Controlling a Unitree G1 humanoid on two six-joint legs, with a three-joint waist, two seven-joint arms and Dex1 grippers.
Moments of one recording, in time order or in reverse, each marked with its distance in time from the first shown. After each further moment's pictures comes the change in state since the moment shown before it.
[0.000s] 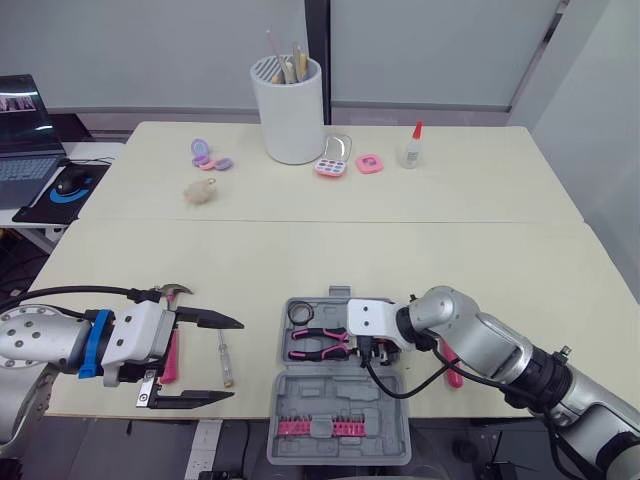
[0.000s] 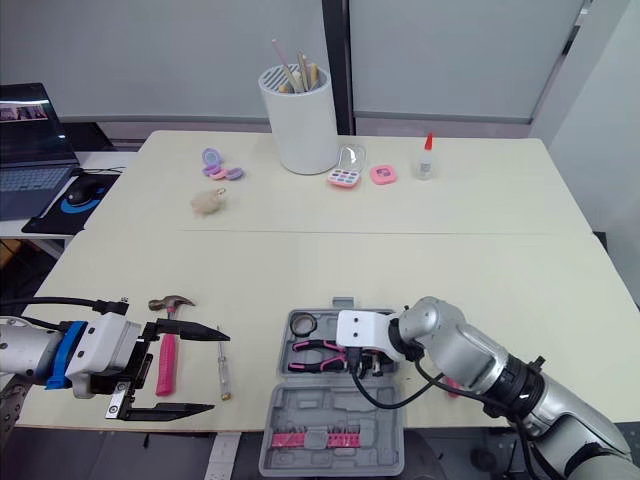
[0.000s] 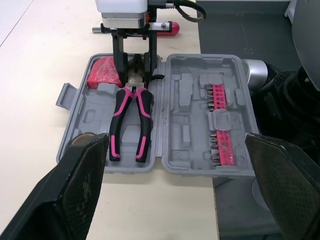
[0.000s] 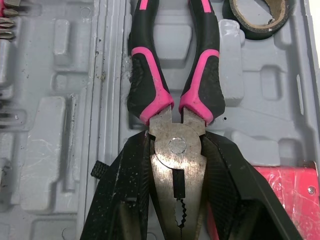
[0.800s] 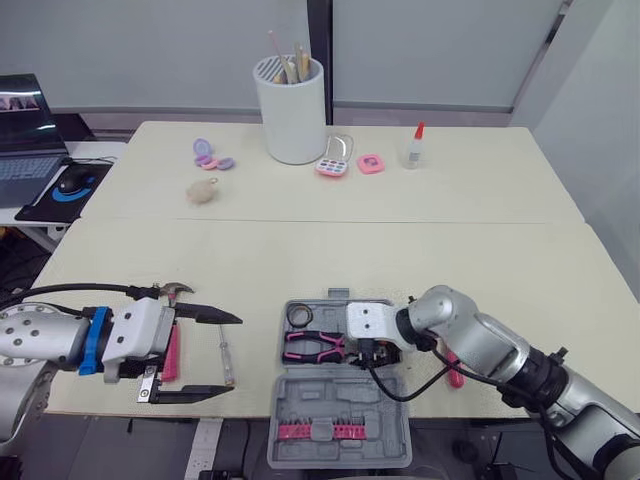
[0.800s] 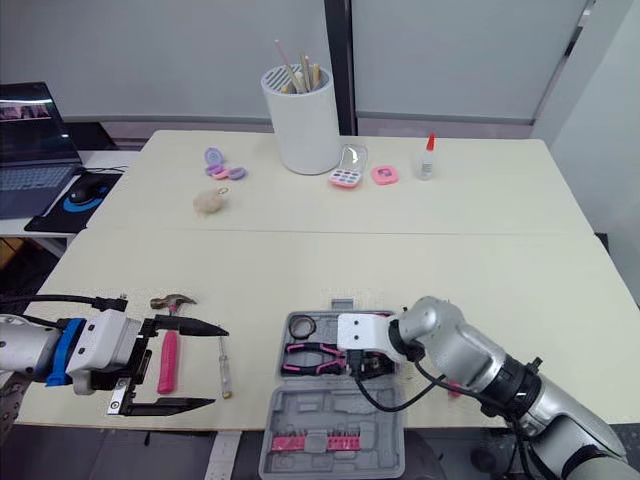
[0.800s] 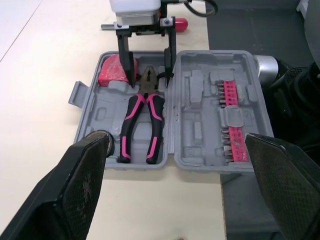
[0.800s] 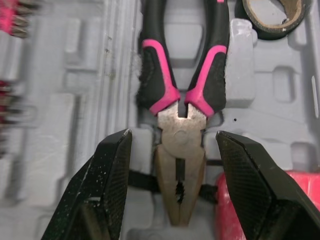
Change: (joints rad) left arm -0.018 -0.001 0.001 0.012 0.019 -0.012 0.016; right arm 0.011 -0.001 -0.067 0.032 0.020 -0.057 0.101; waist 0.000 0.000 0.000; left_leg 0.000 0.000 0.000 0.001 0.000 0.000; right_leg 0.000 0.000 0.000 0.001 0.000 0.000
